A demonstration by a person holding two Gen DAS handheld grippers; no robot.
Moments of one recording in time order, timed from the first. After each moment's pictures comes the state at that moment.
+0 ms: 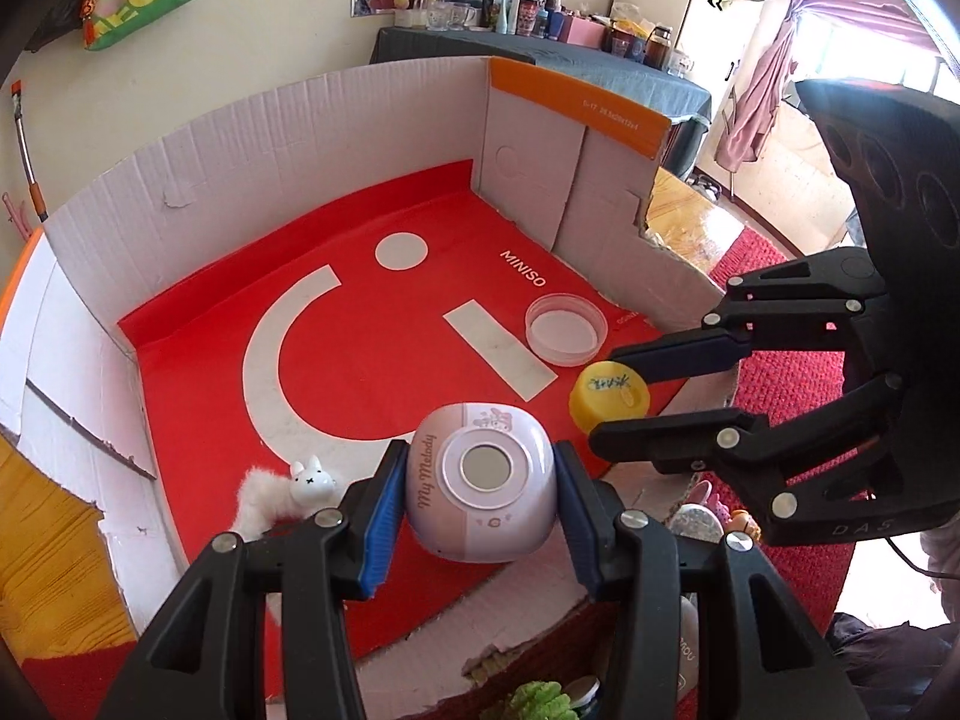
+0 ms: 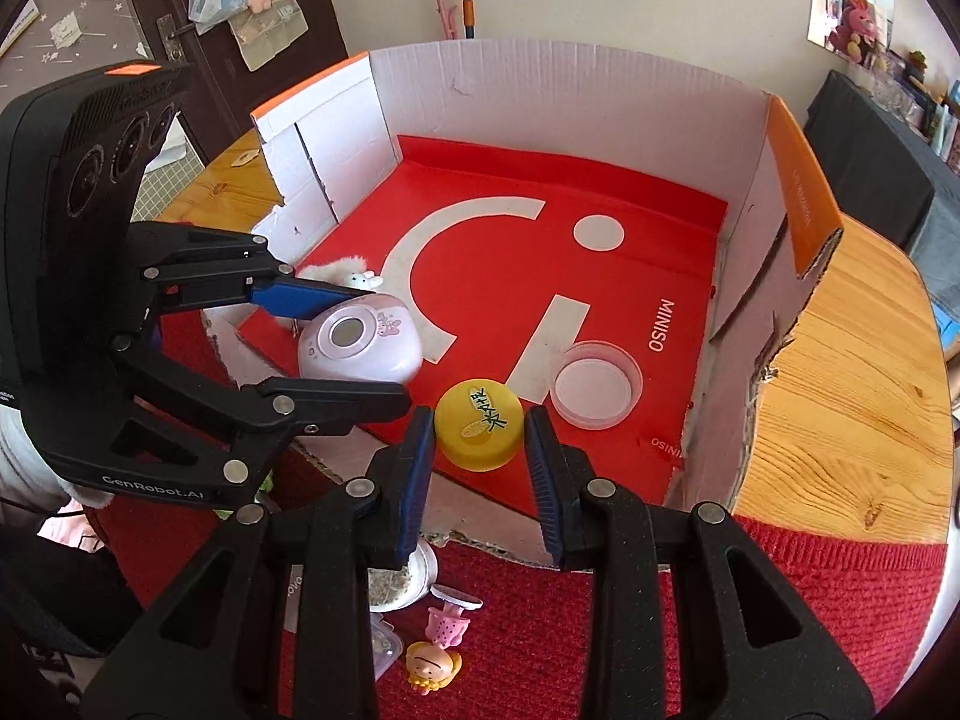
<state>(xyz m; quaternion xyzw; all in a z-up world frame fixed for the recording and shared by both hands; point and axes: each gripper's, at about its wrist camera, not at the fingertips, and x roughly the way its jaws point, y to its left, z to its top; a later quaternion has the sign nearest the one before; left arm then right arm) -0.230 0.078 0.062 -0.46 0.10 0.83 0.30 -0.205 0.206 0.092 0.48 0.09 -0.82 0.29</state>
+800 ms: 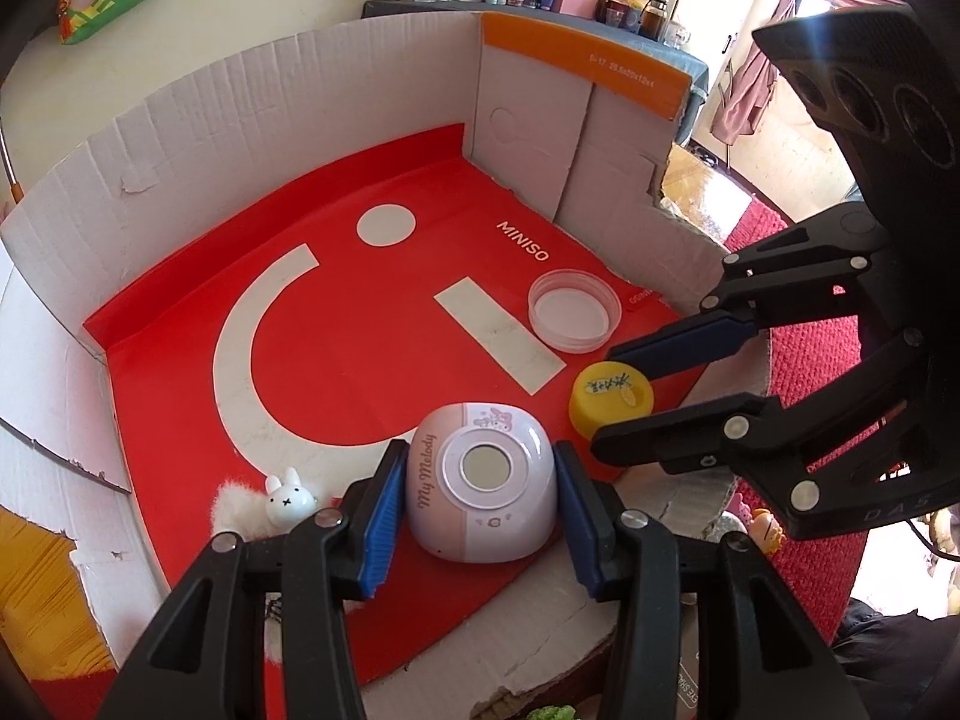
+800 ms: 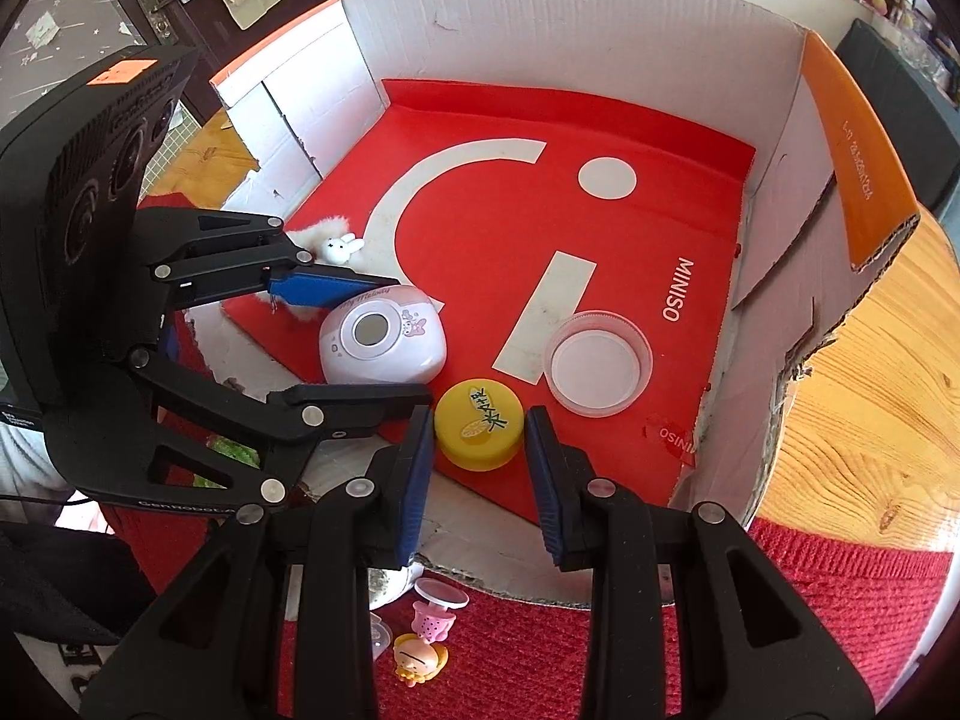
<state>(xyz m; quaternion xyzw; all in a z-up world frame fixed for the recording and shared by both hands) -0.244 0.087 0.047 -0.49 0.12 0.81 0.31 -0.228 0.209 0.080 0.55 0.08 -0.78 0.30</state>
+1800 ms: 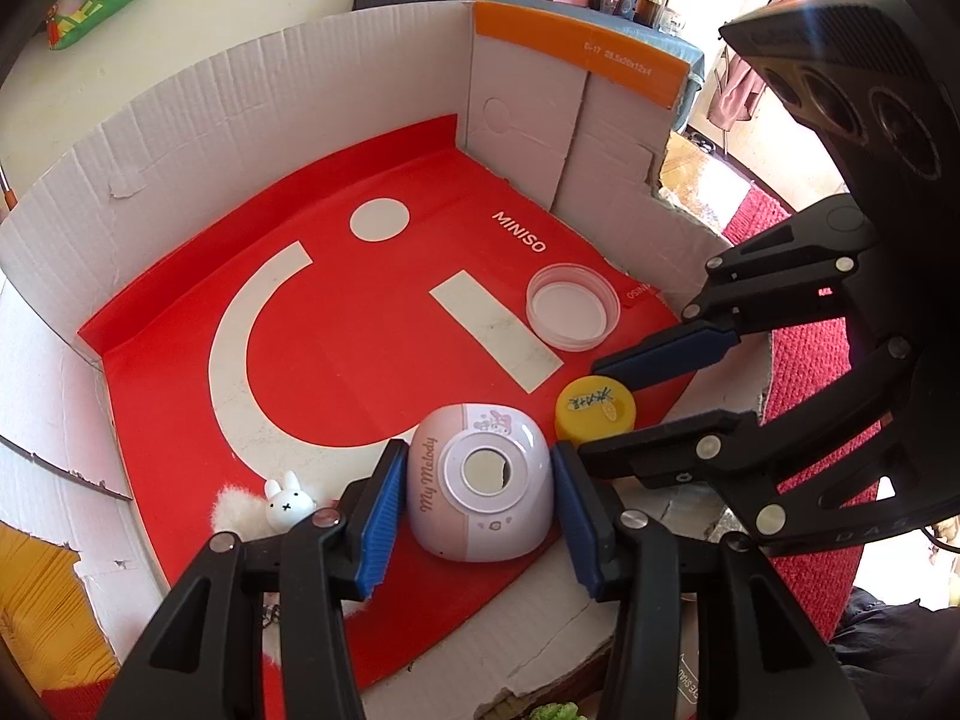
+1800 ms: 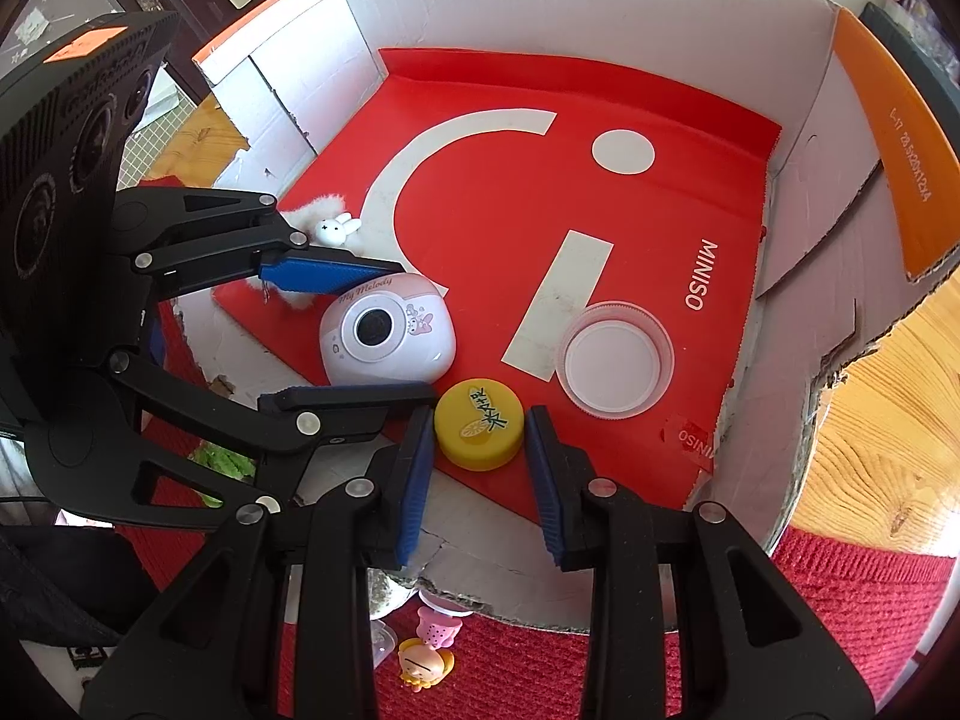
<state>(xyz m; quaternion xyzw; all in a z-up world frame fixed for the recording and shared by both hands) -0.247 0.091 0.043 -0.50 0.13 0.80 0.31 -0.218 0.207 0.076 0.57 0.09 -0.76 0.30</state>
